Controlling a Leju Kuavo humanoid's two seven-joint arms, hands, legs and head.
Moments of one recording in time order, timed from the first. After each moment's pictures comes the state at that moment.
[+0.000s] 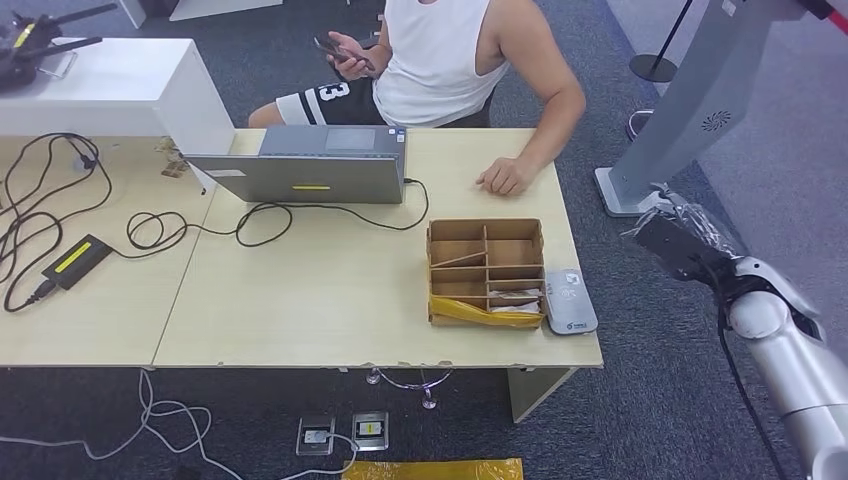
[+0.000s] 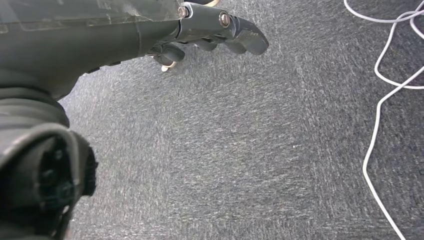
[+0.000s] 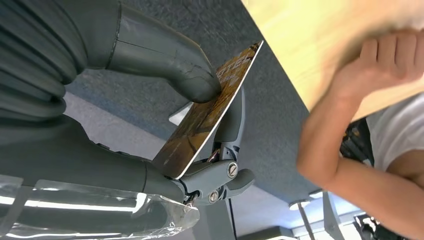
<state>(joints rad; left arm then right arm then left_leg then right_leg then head) -0.11 0.21 -0.30 -0.20 0.02 0.53 -0.09 -0.64 -0.54 0.30 -1.03 0.54 0.05 -0.19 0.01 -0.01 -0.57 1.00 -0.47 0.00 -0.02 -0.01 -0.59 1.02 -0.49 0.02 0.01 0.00</state>
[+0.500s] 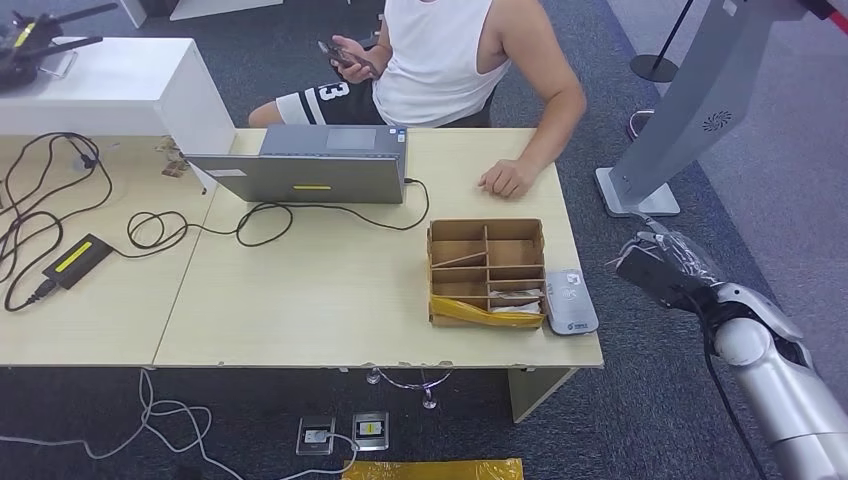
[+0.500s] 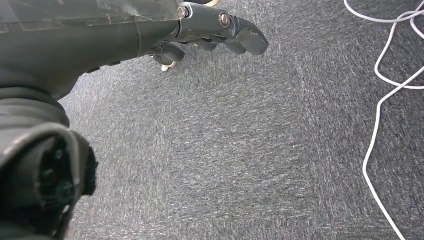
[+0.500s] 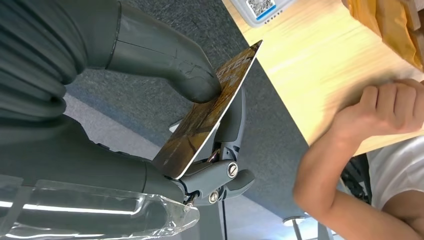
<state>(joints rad) -0.12 0.21 -0.30 -0.20 0.02 0.53 -0.09 -0.53 -0.52 0.26 -1.11 0.61 0.08 -0.19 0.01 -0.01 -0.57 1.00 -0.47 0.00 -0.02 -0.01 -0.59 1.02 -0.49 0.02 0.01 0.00</state>
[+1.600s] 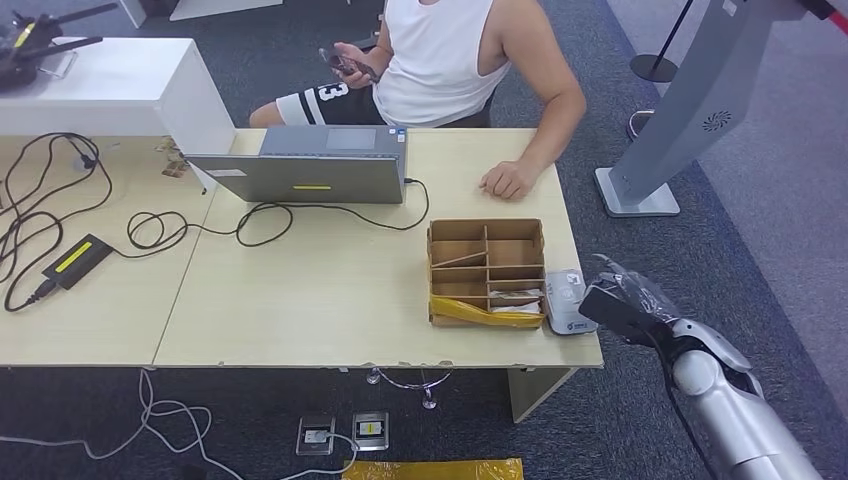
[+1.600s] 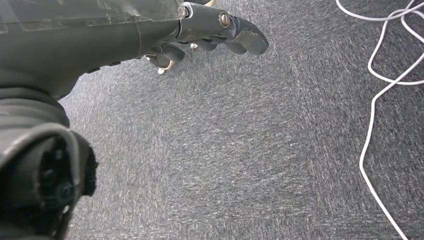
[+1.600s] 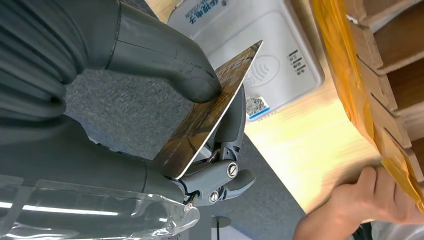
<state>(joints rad) -0.12 0.21 -0.31 -0.20 -0.01 0.53 -0.09 -0.45 -0.43 0.28 -1.03 0.67 0.05 -0.22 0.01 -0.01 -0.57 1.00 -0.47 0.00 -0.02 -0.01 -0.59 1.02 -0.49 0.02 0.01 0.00</state>
